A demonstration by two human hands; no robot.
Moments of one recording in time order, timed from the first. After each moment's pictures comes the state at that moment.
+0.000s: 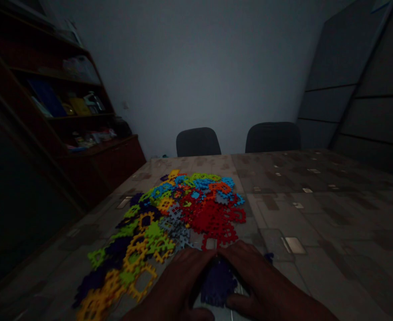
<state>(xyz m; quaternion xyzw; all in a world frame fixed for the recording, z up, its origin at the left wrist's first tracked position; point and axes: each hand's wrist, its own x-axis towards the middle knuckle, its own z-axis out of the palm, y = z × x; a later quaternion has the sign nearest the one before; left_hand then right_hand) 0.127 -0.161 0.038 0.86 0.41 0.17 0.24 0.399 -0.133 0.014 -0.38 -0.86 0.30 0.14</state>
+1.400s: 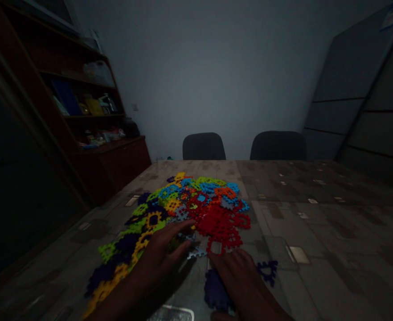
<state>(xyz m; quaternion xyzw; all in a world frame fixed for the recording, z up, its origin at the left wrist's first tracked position) 0.092 -0.139 0.067 0.75 0.50 0.39 0.18 0.352 -0.150 0.026 -0.38 -0.90 0.16 0.15</state>
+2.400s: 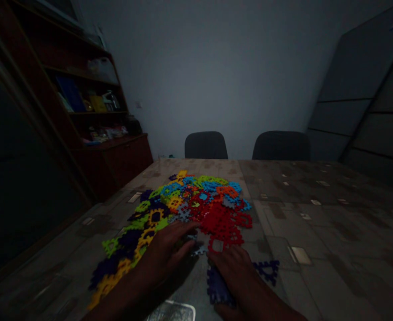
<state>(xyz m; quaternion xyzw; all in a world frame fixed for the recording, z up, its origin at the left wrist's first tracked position) 0.094 -0.140 0.070 0.80 0.49 0.33 0.12 0.358 -0.140 0.025 -0.34 -0.90 0.21 0.13</state>
